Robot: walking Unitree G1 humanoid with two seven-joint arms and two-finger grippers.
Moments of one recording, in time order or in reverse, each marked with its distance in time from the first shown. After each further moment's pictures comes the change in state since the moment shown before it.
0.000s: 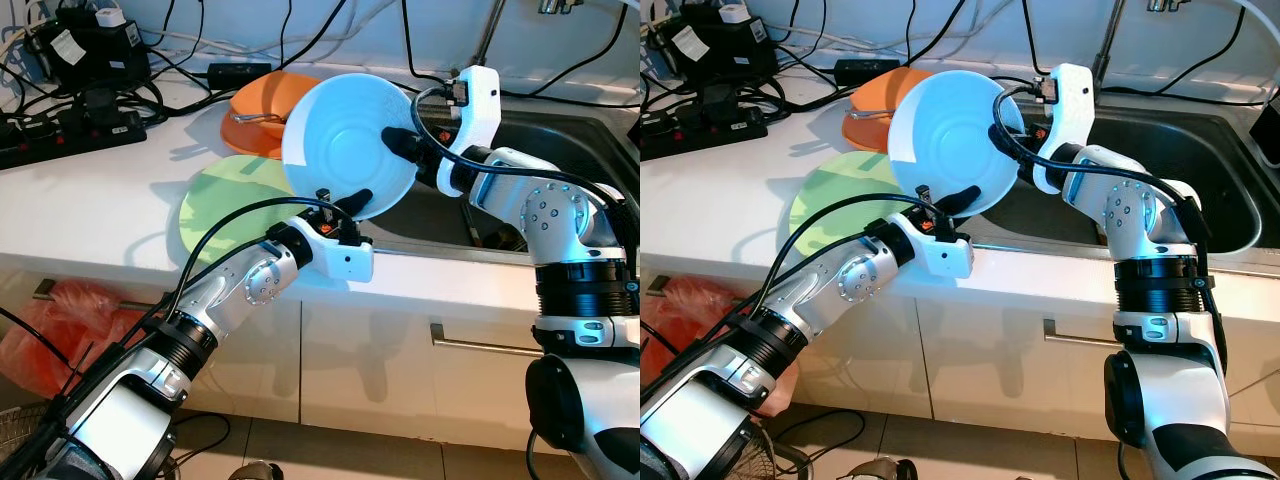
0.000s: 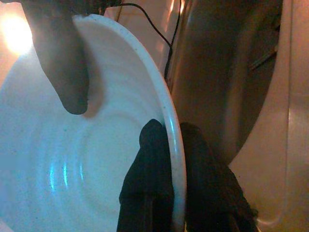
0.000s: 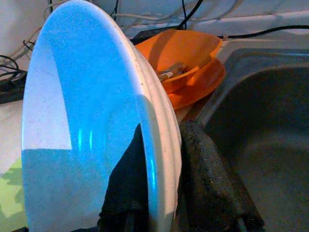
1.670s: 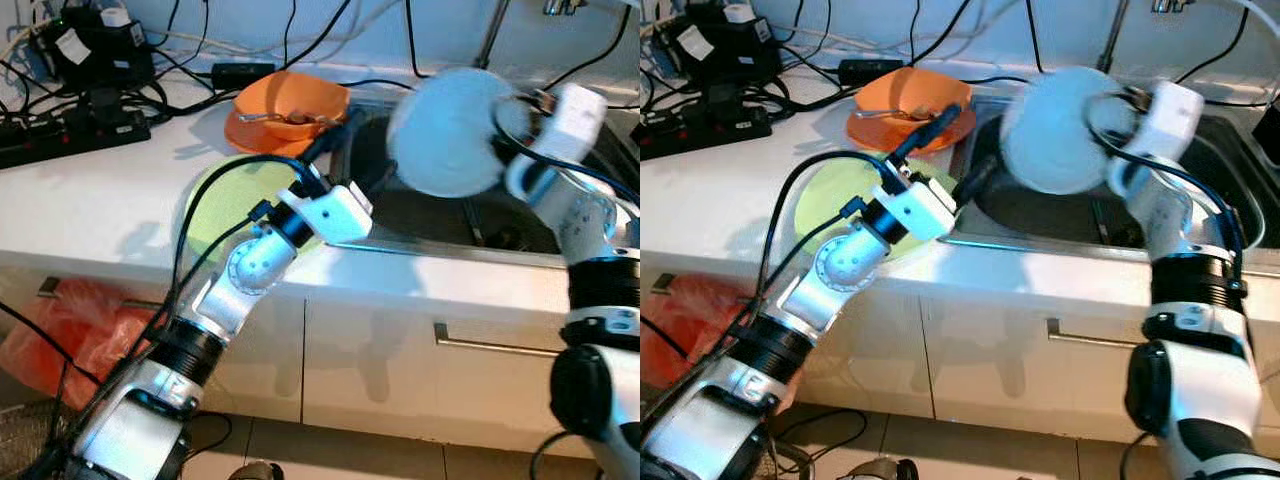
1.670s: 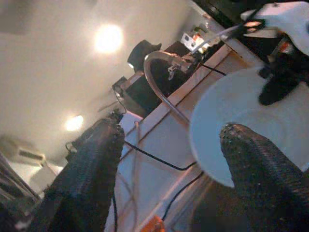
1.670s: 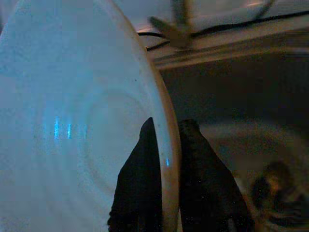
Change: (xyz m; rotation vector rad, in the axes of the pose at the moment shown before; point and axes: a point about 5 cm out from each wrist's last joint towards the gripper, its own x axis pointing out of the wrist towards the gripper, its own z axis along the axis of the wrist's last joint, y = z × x) left arm -0.007 0.047 0.022 -0.415 -0.198 0.384; right arm -0.031 -0.099 -0.006 0.083 -0.135 -0.602
